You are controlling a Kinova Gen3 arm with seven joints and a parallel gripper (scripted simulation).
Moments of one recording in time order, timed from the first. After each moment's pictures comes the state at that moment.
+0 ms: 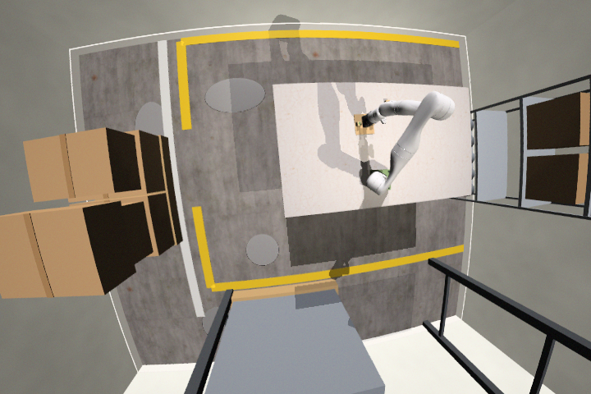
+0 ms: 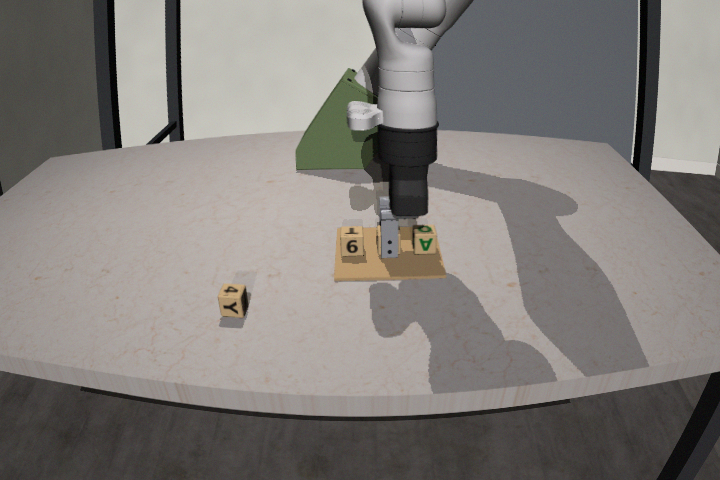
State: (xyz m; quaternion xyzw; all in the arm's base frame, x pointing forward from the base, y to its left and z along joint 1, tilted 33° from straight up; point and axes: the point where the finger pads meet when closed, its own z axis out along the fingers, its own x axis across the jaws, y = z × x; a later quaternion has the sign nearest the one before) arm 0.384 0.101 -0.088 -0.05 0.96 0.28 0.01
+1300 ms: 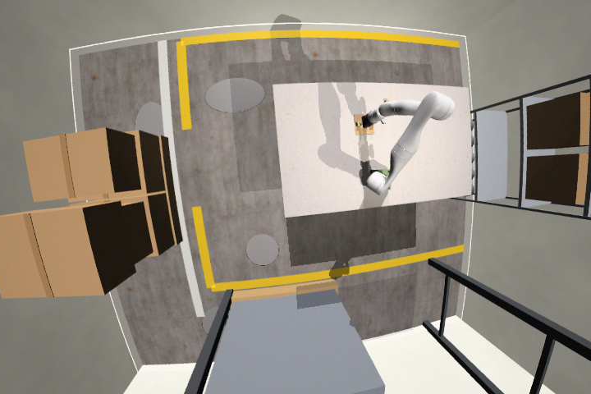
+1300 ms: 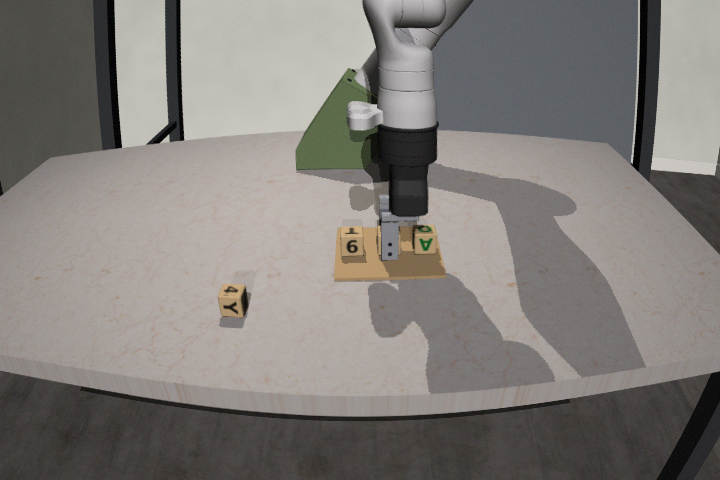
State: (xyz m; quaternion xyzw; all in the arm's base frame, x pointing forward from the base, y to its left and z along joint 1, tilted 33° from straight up) arm 0.384 0.101 -0.088 -0.05 0.96 0.28 0.01
